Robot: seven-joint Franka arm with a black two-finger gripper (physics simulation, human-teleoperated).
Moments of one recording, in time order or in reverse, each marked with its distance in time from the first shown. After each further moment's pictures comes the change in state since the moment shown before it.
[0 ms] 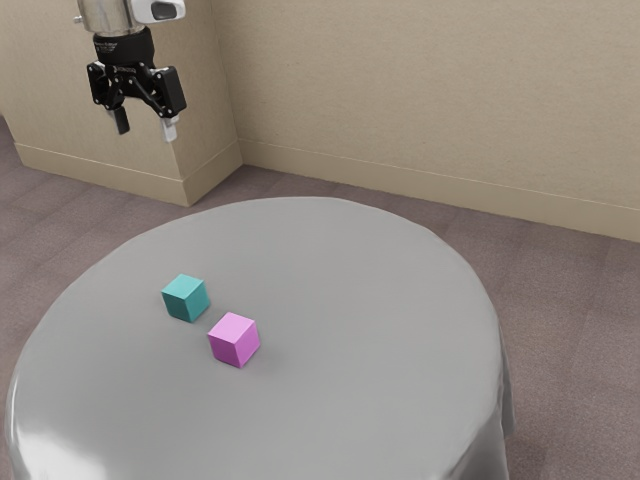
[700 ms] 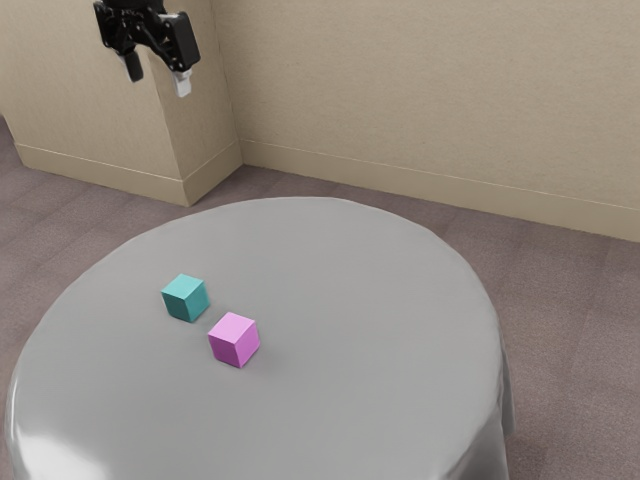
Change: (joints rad) arm -0.086 -0.002 -0.052 0.191 0.086 -0.080 0.003
